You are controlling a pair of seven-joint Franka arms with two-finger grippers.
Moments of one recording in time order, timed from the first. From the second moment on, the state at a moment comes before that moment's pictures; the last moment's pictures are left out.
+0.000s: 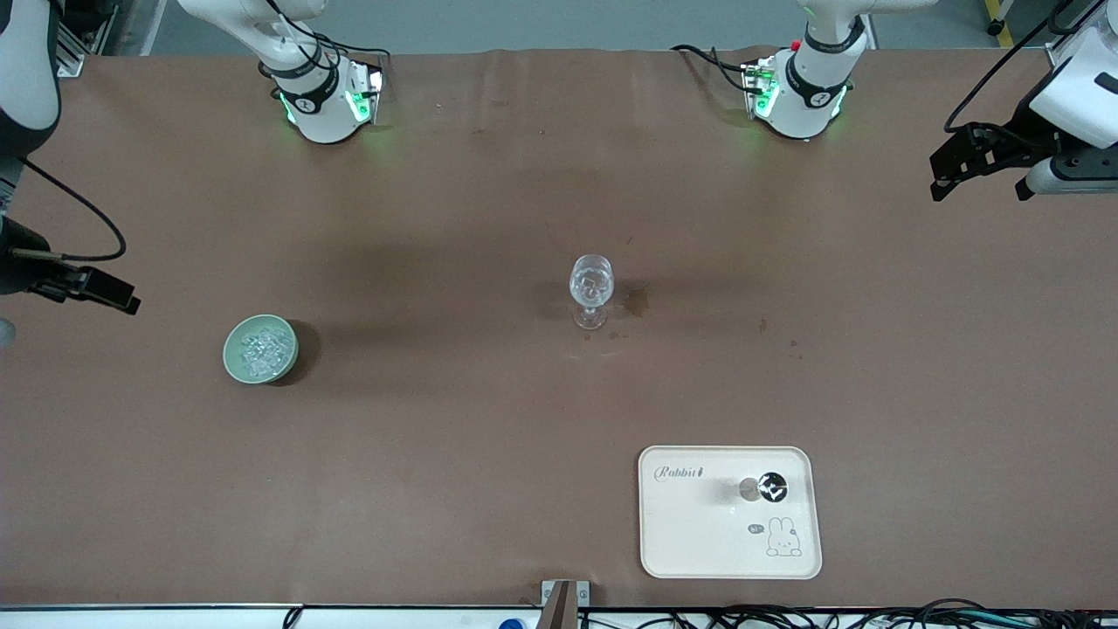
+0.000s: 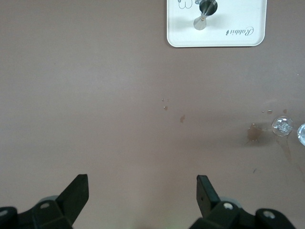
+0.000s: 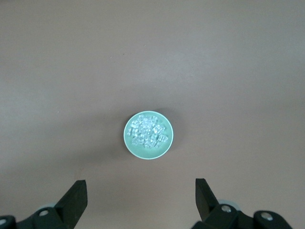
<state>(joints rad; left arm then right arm) -0.03 -0.12 -0.10 -1.63 0.02 1.55 -0.10 0.00 0.12 -0.05 -1.54 -0.02 1.66 0.10</state>
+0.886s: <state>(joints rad) -0.03 -0.08 -0.10 -1.62 0.02 1.55 -0.10 0.01 -0.06 -0.05 -1.70 -0.02 1.62 -0.09</state>
